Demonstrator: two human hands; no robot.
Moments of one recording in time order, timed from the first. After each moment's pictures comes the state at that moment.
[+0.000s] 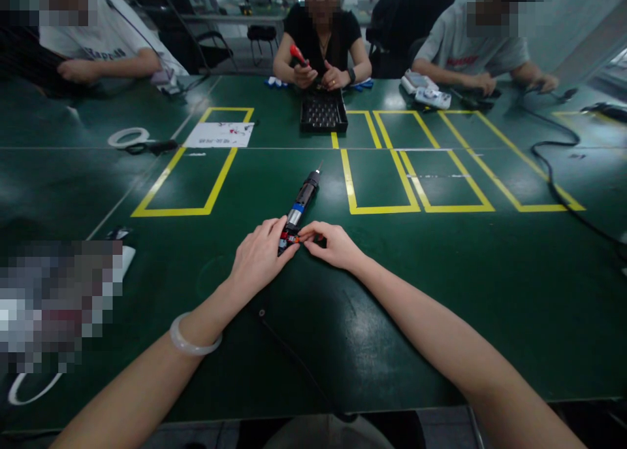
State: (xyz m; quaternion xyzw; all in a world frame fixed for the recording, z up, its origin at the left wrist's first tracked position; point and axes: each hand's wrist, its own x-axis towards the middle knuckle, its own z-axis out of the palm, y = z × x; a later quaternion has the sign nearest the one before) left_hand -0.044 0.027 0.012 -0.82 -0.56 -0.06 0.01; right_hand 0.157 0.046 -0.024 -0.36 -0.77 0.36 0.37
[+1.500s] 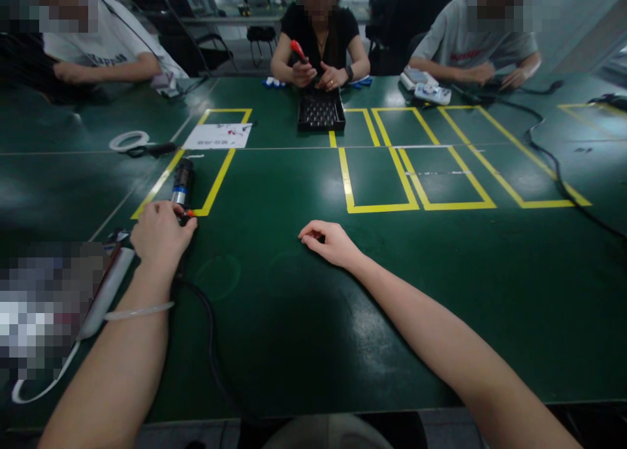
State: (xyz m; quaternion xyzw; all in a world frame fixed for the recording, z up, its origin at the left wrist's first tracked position) left_hand -0.187 0.083 0.020 -0.63 -0.77 -0.04 0.12; right_hand 0.160 0.050 -0.025 -0.38 -0.75 0.37 0.38
